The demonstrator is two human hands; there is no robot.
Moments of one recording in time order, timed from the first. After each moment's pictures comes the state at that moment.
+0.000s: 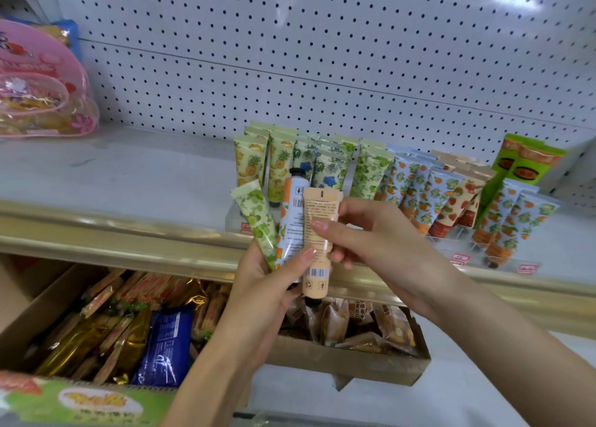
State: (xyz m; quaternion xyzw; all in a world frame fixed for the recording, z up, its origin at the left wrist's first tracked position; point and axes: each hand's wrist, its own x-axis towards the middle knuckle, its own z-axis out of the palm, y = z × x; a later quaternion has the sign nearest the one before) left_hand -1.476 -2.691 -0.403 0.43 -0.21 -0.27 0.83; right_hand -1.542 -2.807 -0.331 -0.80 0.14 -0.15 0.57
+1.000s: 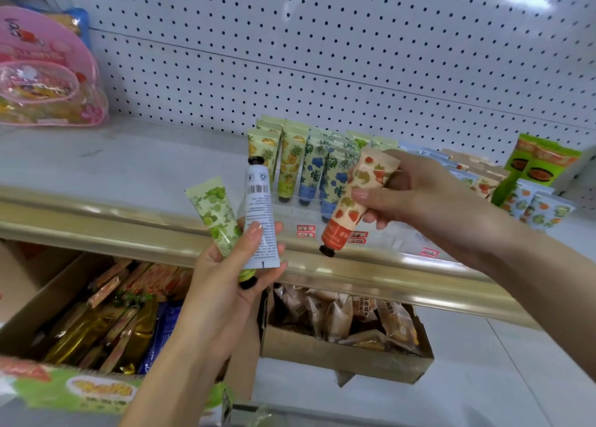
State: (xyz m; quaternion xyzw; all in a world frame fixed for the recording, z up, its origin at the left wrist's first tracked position) left_hand -1.455 -2.657 -0.404 0.38 -0.10 -0.26 0.88; right_hand -1.541 -2.830 -0.295 -0.85 0.11 -0.14 0.49
